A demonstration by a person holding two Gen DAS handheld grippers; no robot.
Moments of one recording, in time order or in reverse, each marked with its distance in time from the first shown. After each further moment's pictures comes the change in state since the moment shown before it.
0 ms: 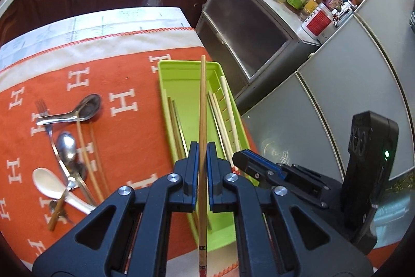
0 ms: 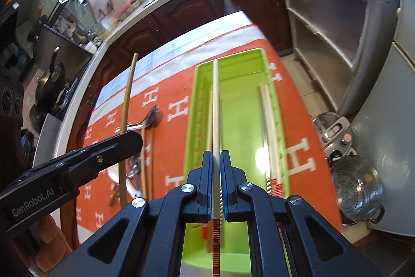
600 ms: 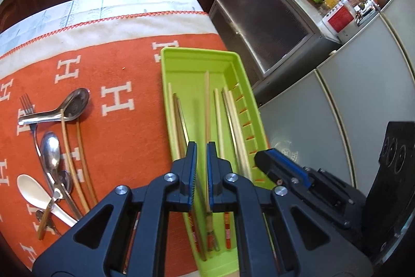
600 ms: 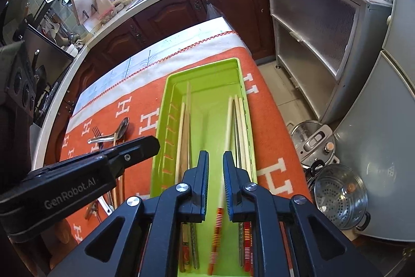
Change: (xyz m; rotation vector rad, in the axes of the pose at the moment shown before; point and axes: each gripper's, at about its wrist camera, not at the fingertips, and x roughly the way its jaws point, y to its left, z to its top) left arm 0.065 0.023 0.012 -0.039 0.058 0.055; right arm 0.042 -0.012 0.026 -0.012 -0.028 -0.114
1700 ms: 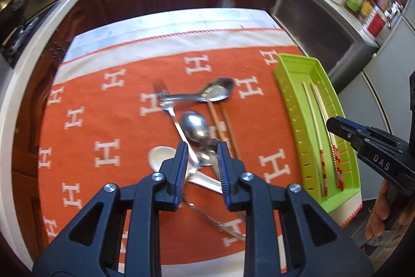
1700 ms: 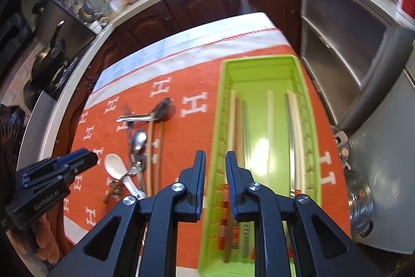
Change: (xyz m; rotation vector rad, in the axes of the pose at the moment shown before) left arm -0.120 0.127 -0.063 -0.008 -0.118 0.303; right arm -0.002 0.087 -0.016 -0.140 0.044 0.080
